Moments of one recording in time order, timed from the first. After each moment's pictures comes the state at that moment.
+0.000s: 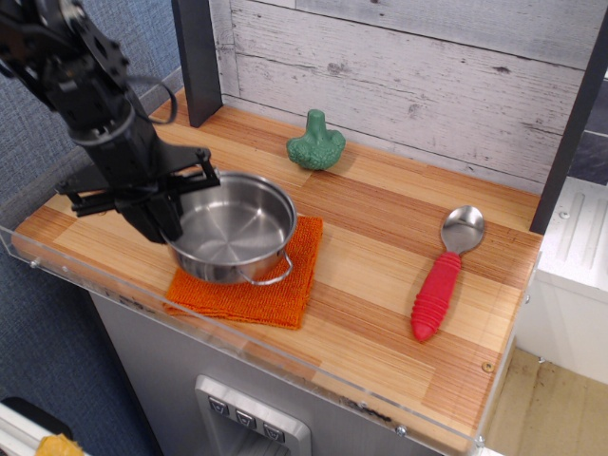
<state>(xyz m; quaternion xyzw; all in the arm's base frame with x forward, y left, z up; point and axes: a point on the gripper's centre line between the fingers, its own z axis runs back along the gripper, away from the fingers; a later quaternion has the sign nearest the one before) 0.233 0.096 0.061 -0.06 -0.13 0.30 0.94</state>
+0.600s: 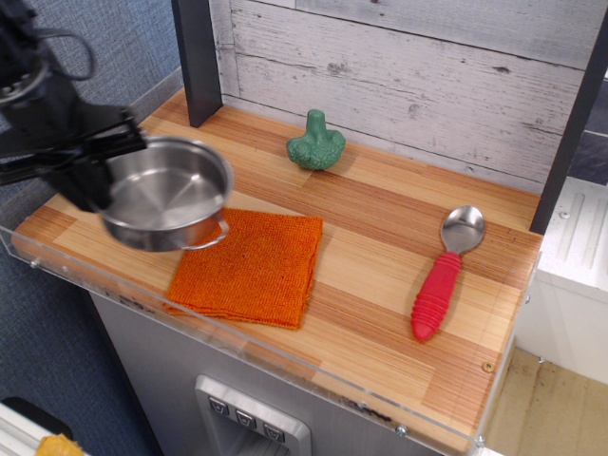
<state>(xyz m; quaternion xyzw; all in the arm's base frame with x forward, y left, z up) 0.214 0.144 0.084 -0.04 -0.13 0.33 0.94</state>
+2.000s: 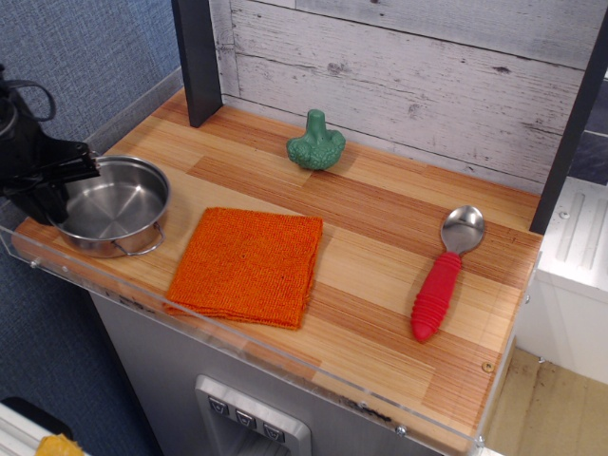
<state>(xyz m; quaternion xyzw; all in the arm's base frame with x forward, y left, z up) 0.220 0.221 0.029 0.03 -0.14 0.35 0.93</state>
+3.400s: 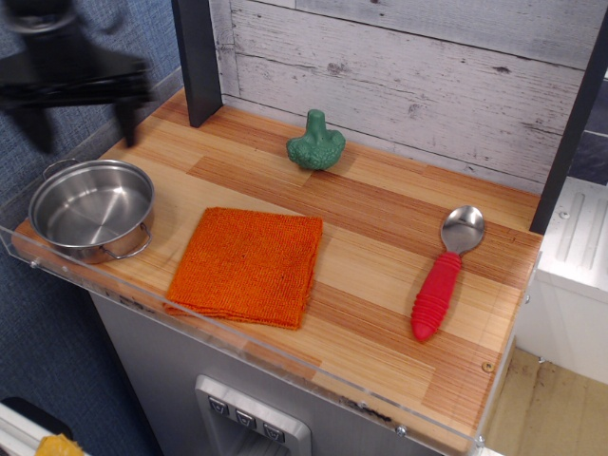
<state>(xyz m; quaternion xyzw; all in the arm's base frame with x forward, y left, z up) 0.242 0.141 0.119 0.08 -0.15 0.31 0.93</state>
